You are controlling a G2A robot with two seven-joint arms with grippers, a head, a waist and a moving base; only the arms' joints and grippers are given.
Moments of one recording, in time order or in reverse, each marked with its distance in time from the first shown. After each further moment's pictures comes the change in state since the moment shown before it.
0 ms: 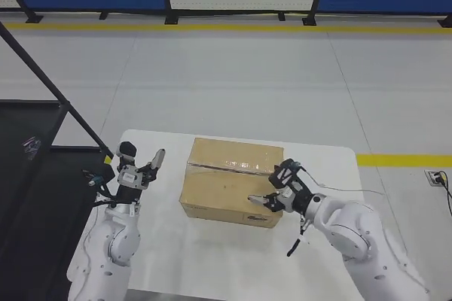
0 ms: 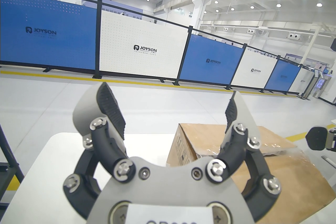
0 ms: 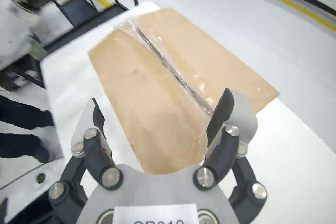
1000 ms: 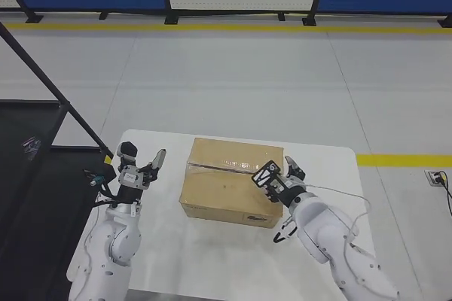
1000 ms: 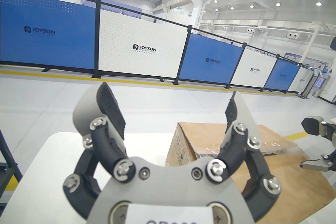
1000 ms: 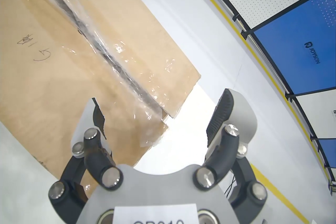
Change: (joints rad) left arm -0.001 0.001 0.004 0.005 0.001 0.002 0.005; right arm 0.043 -0.032 -0.150 -0.008 -0.517 0.249 0.091
